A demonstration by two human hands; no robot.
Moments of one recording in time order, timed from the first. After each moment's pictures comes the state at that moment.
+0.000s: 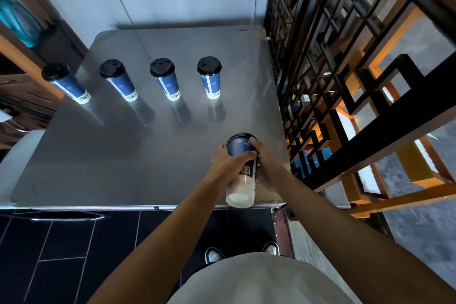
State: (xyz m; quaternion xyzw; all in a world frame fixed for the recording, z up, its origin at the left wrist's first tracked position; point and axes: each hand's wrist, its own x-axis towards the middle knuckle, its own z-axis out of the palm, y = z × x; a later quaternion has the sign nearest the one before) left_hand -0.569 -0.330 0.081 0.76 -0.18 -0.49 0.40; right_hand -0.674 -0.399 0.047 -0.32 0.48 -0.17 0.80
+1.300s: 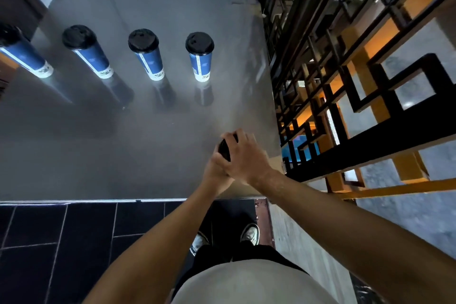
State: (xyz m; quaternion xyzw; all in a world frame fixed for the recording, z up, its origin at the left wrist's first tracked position) left_hand -0.561 -0.334 -0.026 0.72 -0.37 -0.43 0.39; right_hand -0.643 -0.392 0.043 -0.90 0.40 0.00 0.14
